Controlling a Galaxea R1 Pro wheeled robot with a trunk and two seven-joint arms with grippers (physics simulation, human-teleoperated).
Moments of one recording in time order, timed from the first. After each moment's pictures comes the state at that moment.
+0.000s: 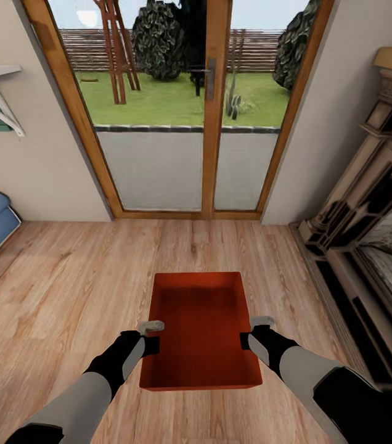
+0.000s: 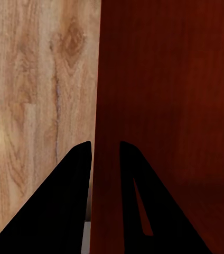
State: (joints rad) left arm -0.72 -0.11 -0.07 -0.45 0.19 0.51 0.16; right arm -0.92 0.08 0.56 -0.08 -0.56 0.32 -0.24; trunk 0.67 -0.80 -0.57
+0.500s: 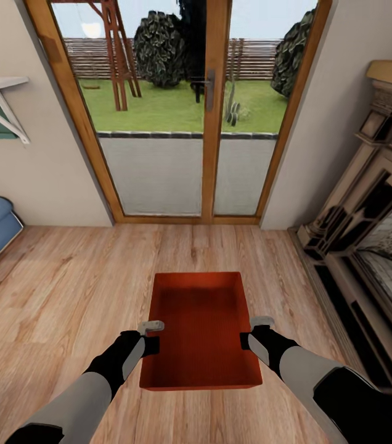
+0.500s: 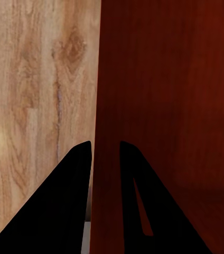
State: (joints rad) left arm -0.72 -0.11 -0.07 -0.45 0.19 0.51 0.16; right arm -0.92 0.08 0.56 -0.08 -0.56 0.32 -0.24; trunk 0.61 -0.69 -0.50
